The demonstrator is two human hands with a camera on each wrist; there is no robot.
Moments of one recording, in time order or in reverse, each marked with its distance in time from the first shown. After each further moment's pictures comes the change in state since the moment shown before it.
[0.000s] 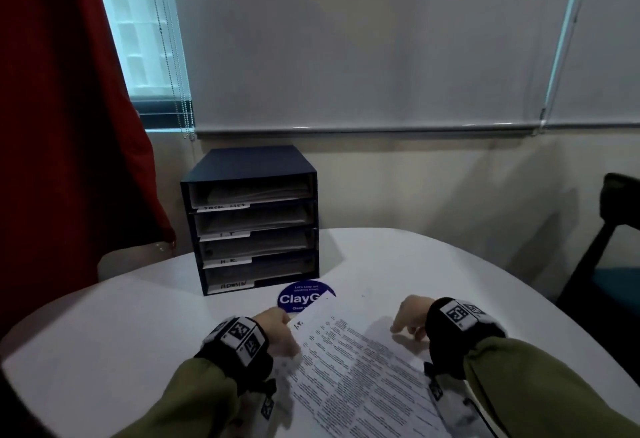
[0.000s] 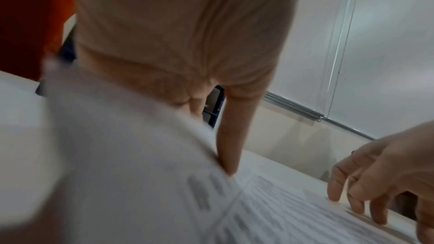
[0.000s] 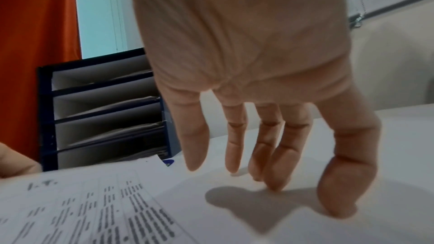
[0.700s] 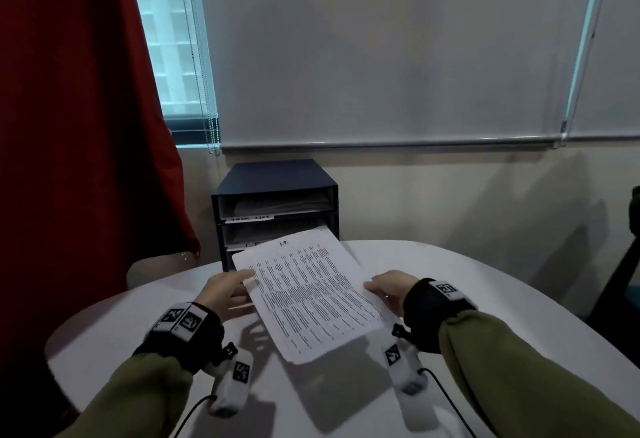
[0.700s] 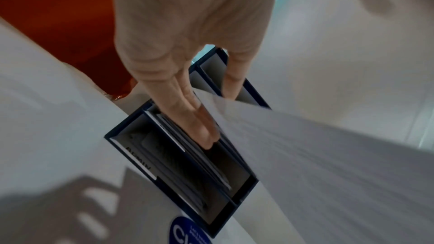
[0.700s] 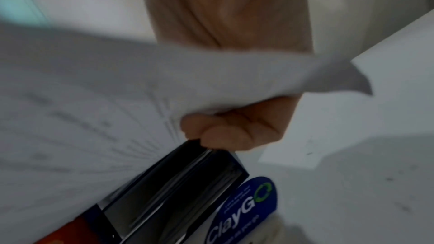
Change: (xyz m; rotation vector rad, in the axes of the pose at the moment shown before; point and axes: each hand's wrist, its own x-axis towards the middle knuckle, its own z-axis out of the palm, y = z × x) left_hand -0.029 -0.045 -0.095 -0.984 0.291 0.103; right_hand -0.004 -0.080 0.002 0.724 -0.035 -0.177
